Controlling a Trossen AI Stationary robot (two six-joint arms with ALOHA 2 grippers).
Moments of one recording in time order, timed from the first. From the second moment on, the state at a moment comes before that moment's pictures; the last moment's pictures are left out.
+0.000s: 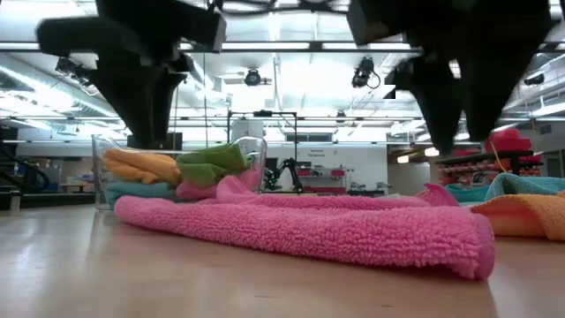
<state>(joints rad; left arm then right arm) -0.40 1.79 1.33 -1.11 -0.35 -0.42 0.44 1.91 1.46 -1.03 0.01 0.45</state>
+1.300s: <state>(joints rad) -0.55 2.03 1.33 -1.07 -0.51 -0.28 0.56 1.91 1.46 -0.67 0.26 0.39</state>
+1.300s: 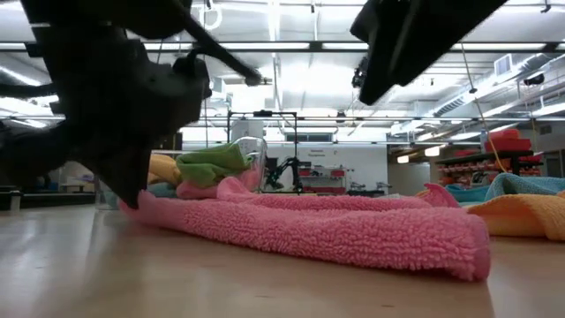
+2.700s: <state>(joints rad) -0.74 1.94 1.36 -0.94 -0.13 -0.91 0.74 1.98 1.14 -0.25 0.65 0.45</state>
